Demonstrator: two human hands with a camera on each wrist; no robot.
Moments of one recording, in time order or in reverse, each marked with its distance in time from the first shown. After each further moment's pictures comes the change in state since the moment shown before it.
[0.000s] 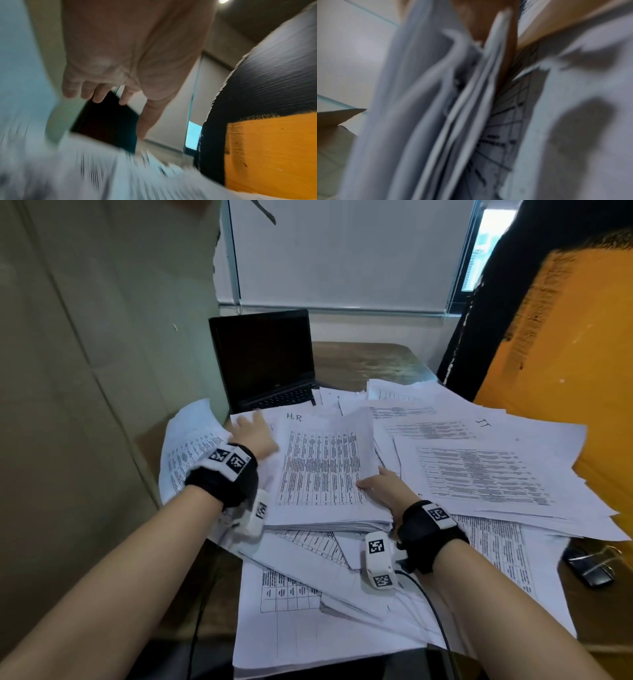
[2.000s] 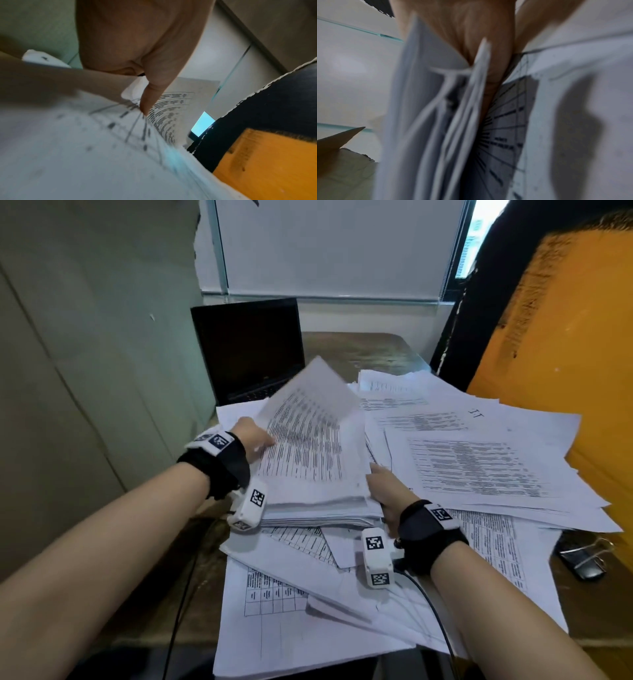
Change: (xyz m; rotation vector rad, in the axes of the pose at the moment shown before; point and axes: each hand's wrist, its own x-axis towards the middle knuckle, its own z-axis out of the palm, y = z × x) left_hand 0.032 0.001 0.021 -0.538 -0.164 -0.080; right_hand -0.013 0.001 -0.006 0.236 -0.097 0.050
